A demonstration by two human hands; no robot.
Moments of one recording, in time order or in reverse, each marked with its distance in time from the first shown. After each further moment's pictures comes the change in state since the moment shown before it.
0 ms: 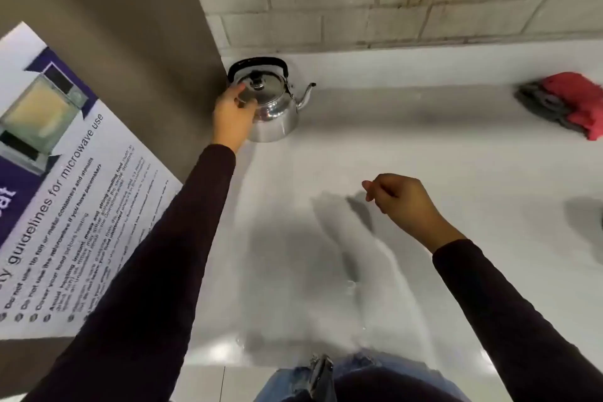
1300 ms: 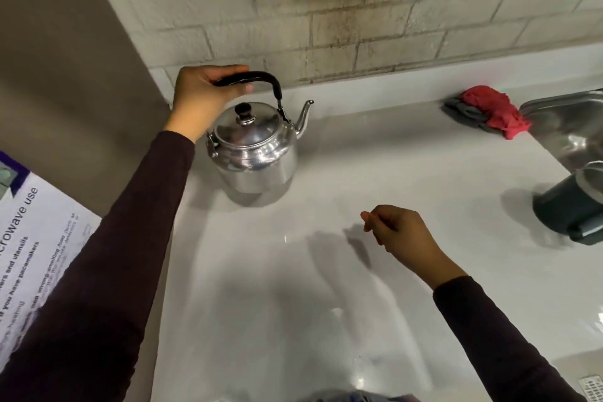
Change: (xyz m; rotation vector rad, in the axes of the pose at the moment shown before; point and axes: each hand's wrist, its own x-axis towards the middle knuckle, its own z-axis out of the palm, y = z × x) left_hand 0.005 0.117 0.001 -0.251 -0.182 0.326; right_hand -0.040 0.016 -0.029 0.003 0.169 0.082
